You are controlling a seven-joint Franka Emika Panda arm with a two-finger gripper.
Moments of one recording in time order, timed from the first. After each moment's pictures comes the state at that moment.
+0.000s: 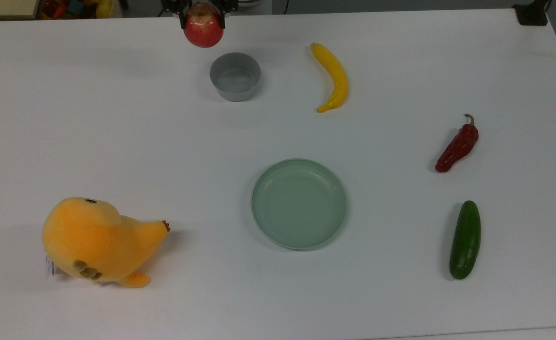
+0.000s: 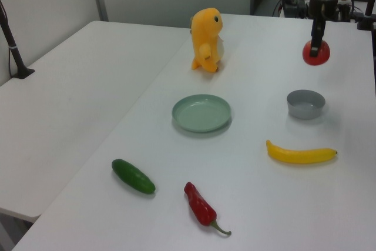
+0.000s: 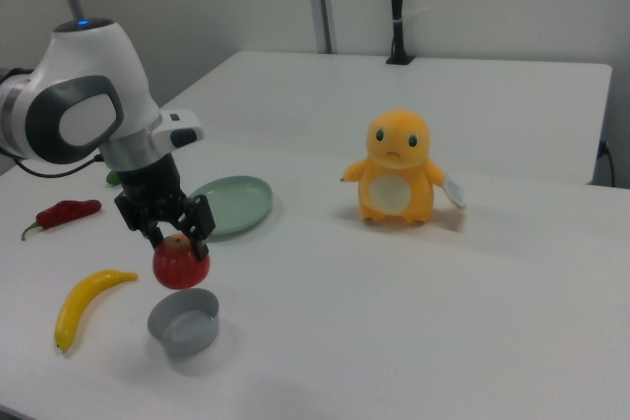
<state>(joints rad) -0.14 -0.30 0.12 -2.26 -0.03 2.01 -0.17</state>
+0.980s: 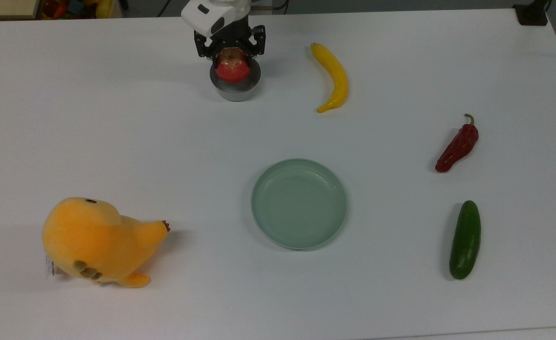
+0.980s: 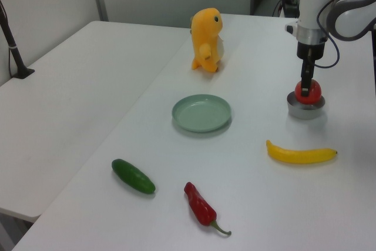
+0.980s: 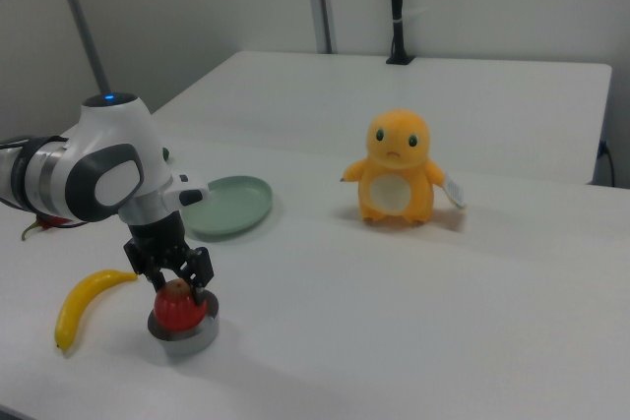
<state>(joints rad) -0.04 -0.13 0.12 -2.37 -0.03 2.22 -0.06</state>
